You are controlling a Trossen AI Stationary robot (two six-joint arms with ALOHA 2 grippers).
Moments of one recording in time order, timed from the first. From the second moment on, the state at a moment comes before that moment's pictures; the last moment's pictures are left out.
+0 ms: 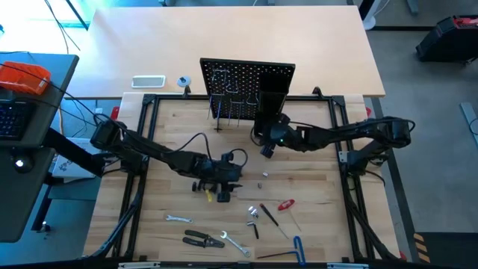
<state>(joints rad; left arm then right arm) -0.23 1.68 0.99 -0.03 -0.18 -0.05 -0.12 1.51 0.80 0.01 0.44 0.02</state>
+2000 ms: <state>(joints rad) -0.20 2.09 1.02 0.50 -0.25 -0.11 0.45 1.36 0.80 -0.27 0.79 0.27</state>
